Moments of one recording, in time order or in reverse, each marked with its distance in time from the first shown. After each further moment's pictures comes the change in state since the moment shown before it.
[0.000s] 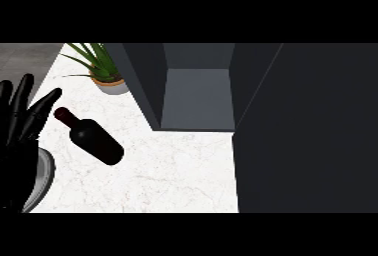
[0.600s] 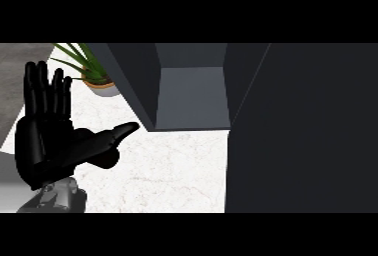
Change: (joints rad) left arm -0.162 -0.123 -0.092 0.160 -0.115 0.498 0.233; right arm 0.131 -0.056 0.086 -0.114 -0.190 0.182 0.089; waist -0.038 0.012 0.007
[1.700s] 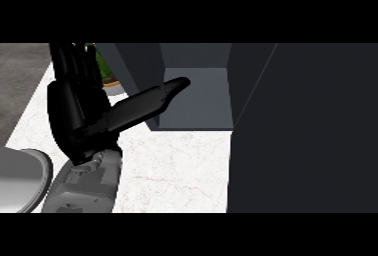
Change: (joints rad) left arm -0.354 -0.011 -0.173 0.081 -0.315 0.354 0.434; right arm -0.064 -0.020 -0.028 -0.181 -0.106 -0.031 0.316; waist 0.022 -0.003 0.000
